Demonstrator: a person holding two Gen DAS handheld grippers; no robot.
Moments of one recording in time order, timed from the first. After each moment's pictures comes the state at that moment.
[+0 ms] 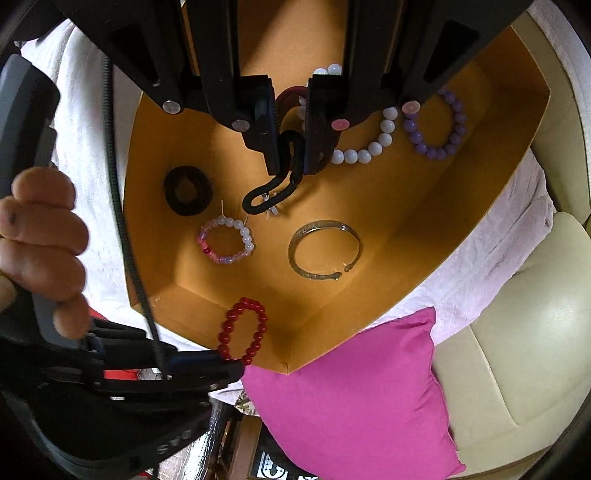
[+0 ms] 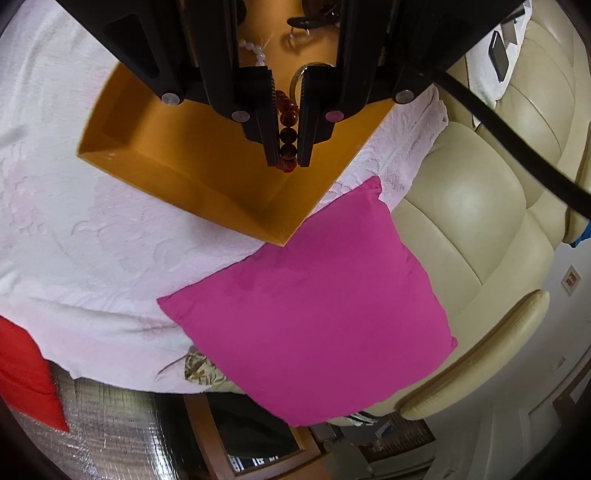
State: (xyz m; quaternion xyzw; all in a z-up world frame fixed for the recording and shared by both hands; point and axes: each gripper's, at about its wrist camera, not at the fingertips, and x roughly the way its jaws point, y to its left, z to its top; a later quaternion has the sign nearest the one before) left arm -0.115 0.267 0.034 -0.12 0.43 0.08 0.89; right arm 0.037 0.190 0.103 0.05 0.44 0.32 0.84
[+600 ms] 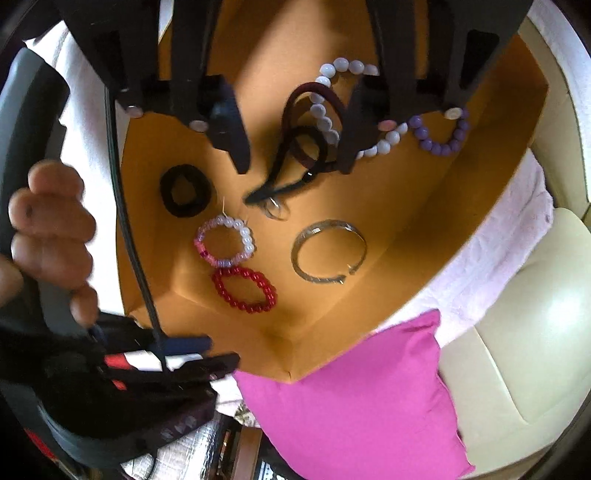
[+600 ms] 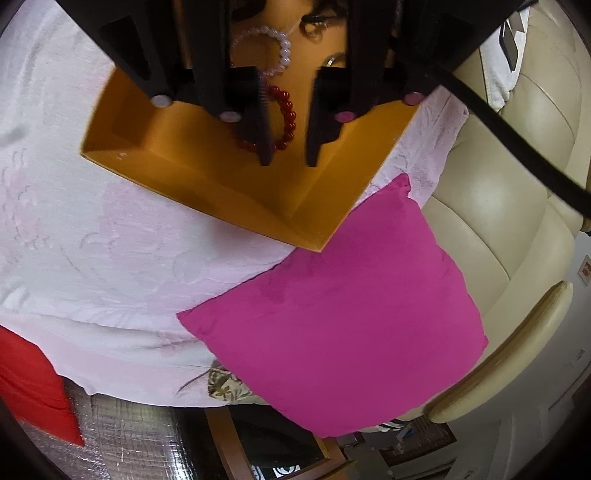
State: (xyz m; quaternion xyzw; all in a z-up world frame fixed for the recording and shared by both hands) left arm -0.106 0.261 0.036 -0.11 0.45 0.09 0.88; right arm 0.052 0.178 0.087 0.05 0.46 0.28 0.84
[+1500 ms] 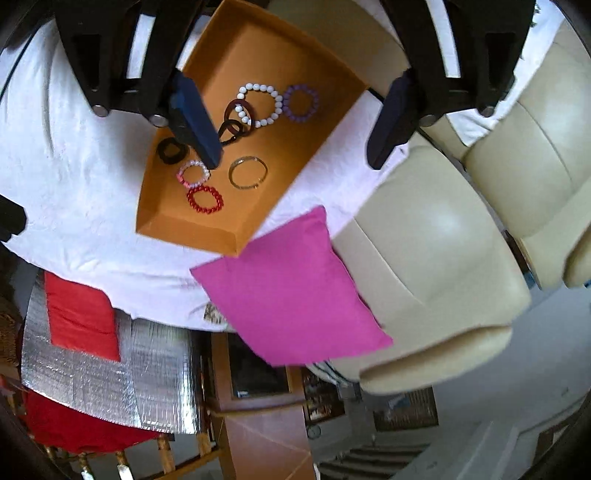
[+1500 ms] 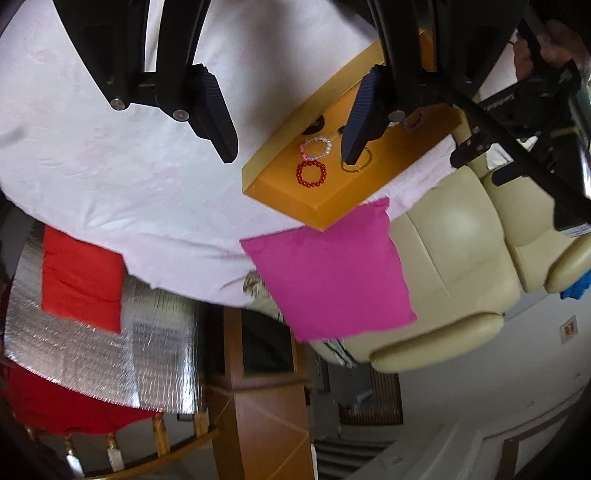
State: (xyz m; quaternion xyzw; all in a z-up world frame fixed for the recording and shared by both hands) left arm -0.219 0.234 0.187 0.02 0.32 0.21 0.92; right arm -0.156 0.030 0.210 -0.04 0.29 0.27 0.92
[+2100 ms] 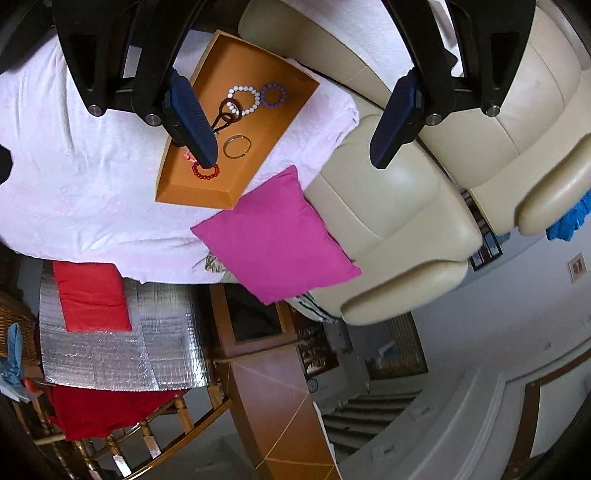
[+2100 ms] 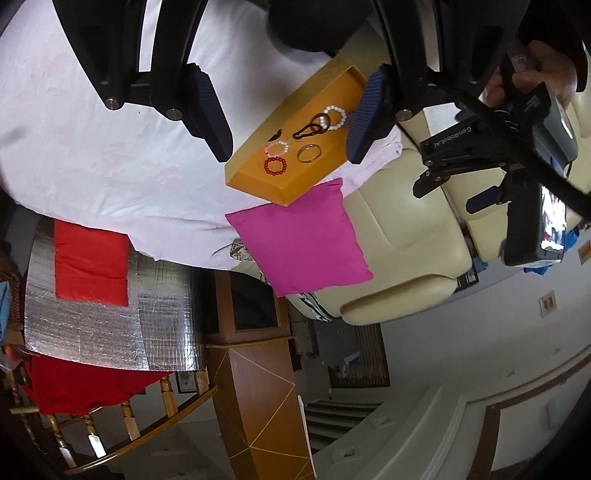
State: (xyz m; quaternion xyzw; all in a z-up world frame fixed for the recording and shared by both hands) left arm -0.309 0.173 0.269 0.09 0.24 0.23 0.94; right arm -0.294 -0.015 0.270 0.01 0.24 0.29 0.93
